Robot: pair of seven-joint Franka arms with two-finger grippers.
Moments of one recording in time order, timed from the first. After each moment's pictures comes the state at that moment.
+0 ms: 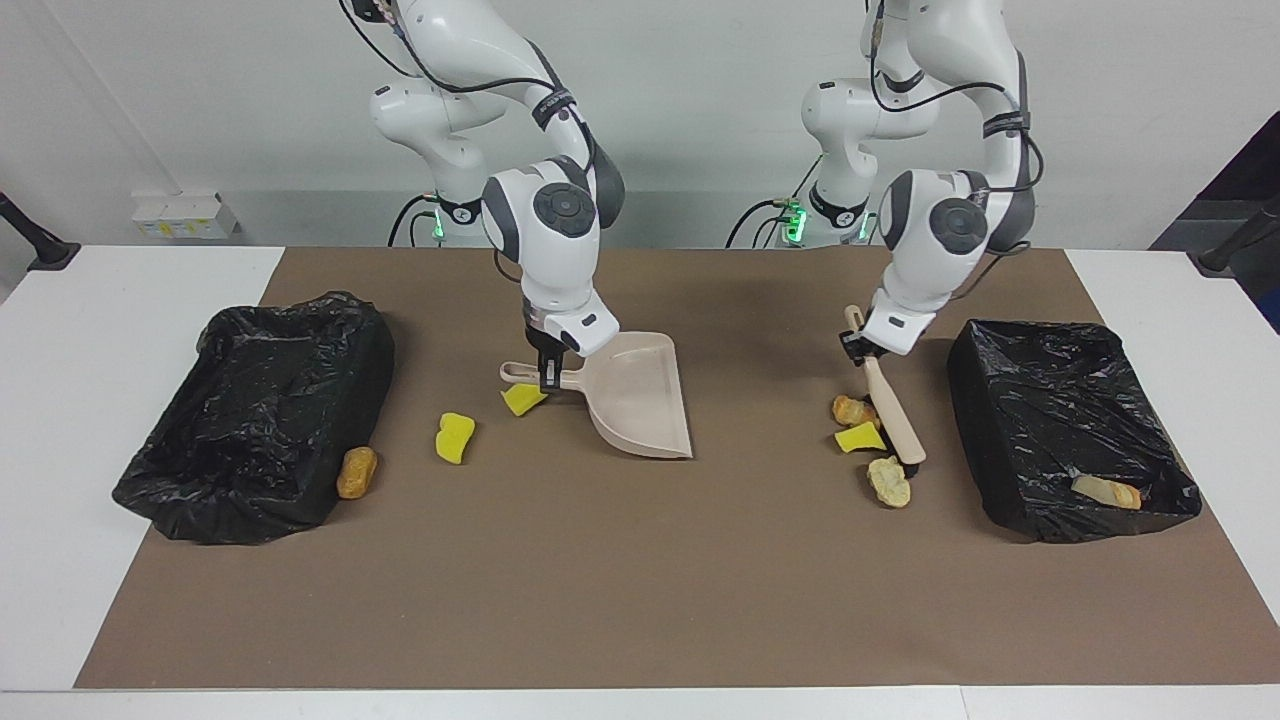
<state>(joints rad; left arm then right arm) -0.11 -0.01 -0.16 -2.29 -0.01 2.14 -0.40 0.42 0.22 0.03 -1.92 -0.18 2.06 -1.07</state>
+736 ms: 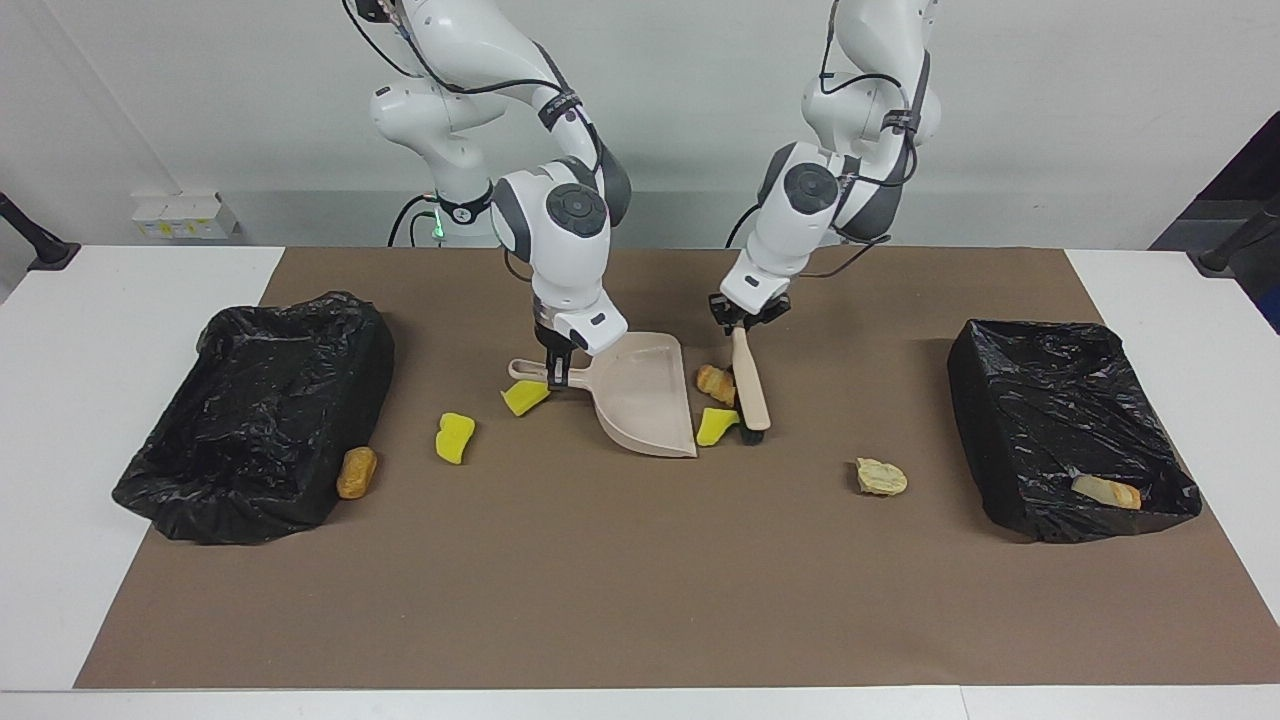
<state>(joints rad) -0.47 -0.02 -0.17 -2.30 -0.28 2.25 -0.49 0.44 0.22 0.03 -1.94 -0.18 2.07 -1.03</state>
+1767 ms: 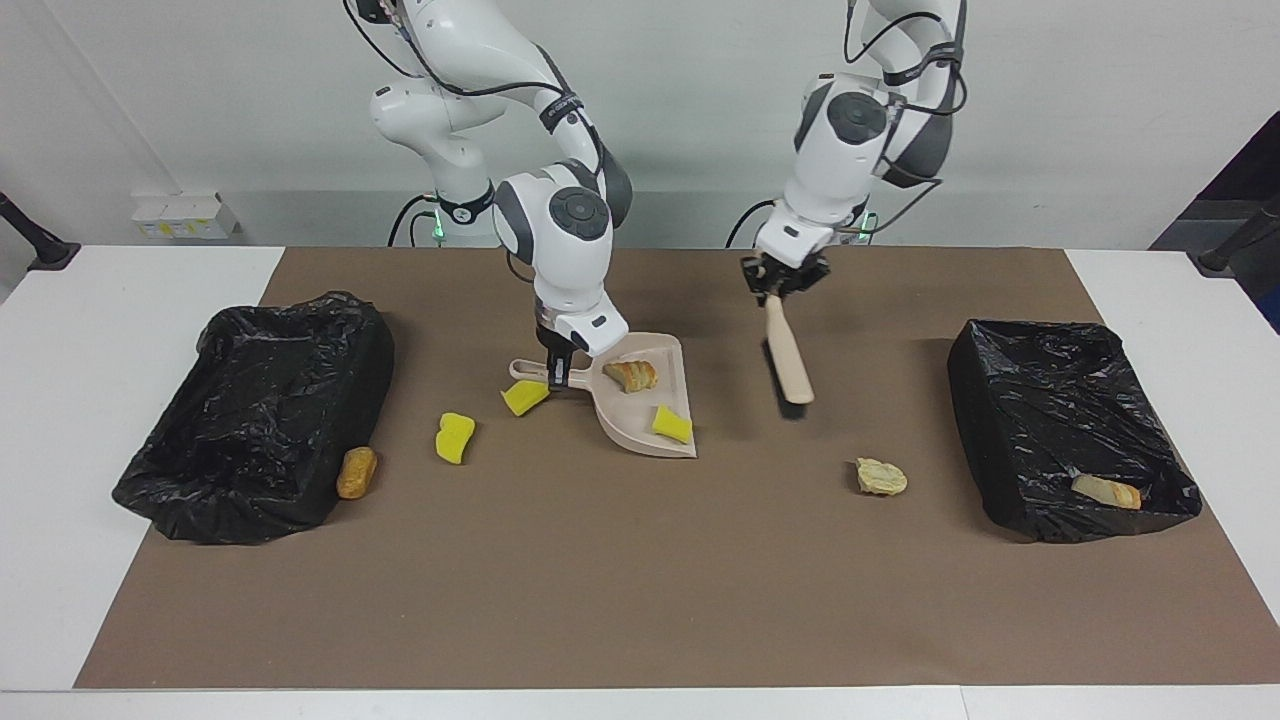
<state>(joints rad) -0.31 -0.17 -0.13 -2.23 -0.05 2.04 -0.47 0.44 0.22 0.03 -1.94 -0.19 2.07 -1.01</state>
